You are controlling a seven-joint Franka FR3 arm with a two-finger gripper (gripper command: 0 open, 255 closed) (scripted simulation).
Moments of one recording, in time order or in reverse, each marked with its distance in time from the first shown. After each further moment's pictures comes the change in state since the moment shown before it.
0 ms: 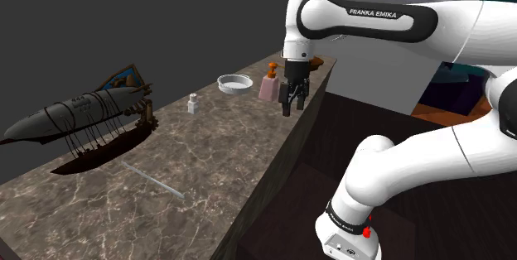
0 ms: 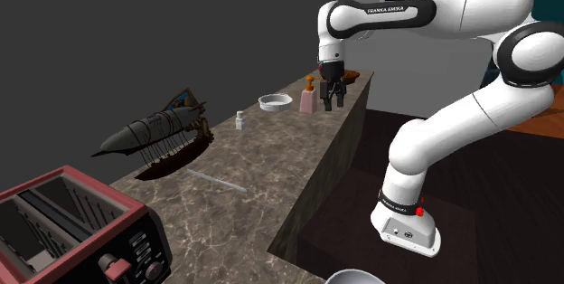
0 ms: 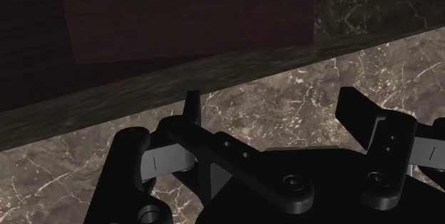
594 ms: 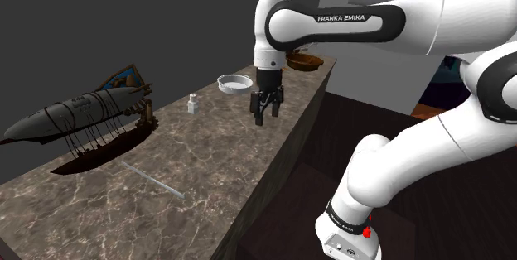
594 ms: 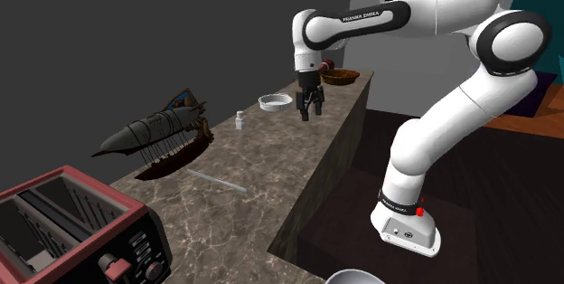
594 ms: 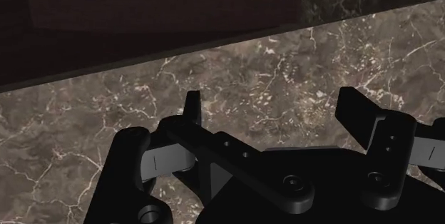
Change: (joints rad) arm 0.062 0.165 0.116 0.041 0.064 0.148 0.083
